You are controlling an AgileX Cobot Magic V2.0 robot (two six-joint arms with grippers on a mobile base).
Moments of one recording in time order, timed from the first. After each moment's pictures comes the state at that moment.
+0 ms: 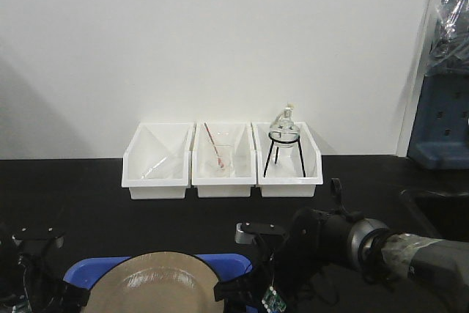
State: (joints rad) left arm 0.00 1.94 -1.18 -0.25 0.56 0.31; right arm 0.43 2.15 -1.51 0.44 0.70 -0.12
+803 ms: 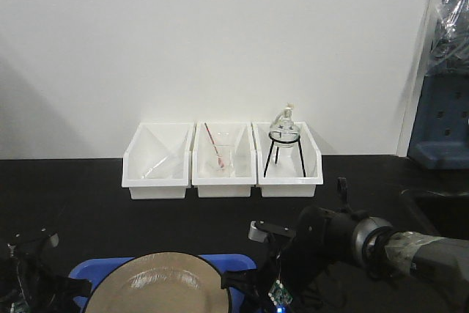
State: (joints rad) left arm 0.03 1.95 -1.18 -0.56 0.65 0.46; right arm 0.41 2.17 -1.52 0.46 0.73 0.04
